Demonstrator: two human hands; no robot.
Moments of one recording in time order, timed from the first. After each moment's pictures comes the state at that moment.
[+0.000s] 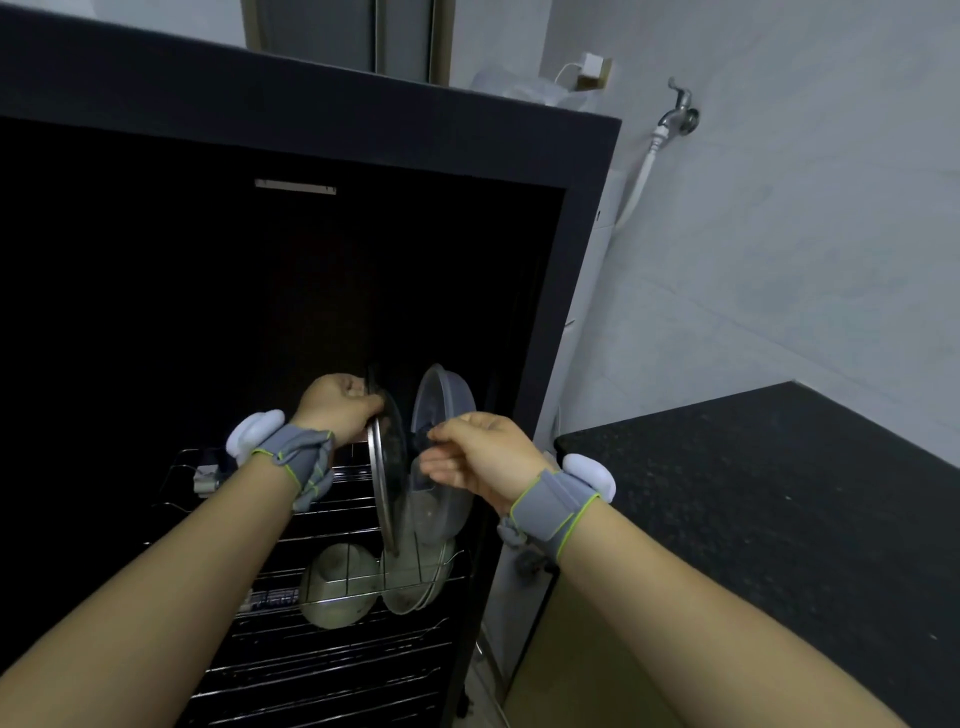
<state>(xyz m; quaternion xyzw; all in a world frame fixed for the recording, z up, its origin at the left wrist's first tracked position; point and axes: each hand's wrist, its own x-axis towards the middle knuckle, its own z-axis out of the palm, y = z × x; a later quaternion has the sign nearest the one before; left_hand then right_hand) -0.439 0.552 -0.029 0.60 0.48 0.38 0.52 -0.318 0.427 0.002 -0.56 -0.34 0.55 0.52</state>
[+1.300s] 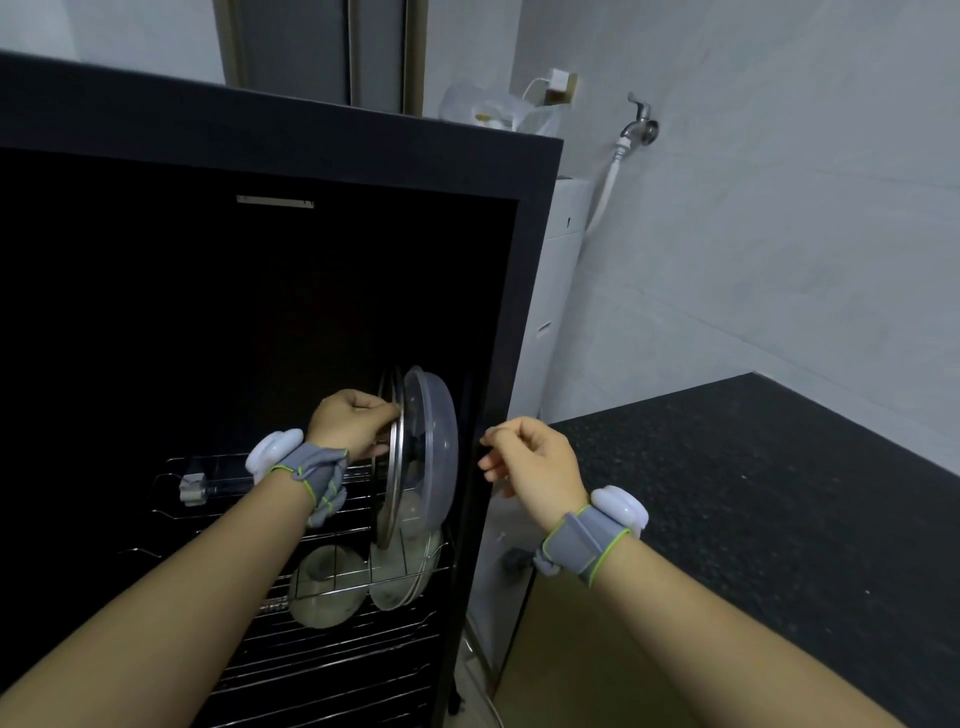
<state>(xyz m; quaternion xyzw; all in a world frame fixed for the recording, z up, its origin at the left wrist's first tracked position) -0.420 0.520 -0.032 0.58 0.47 0.40 0.53 -0.287 0.367 -0.007 -0.66 -0.38 0.29 0.58</state>
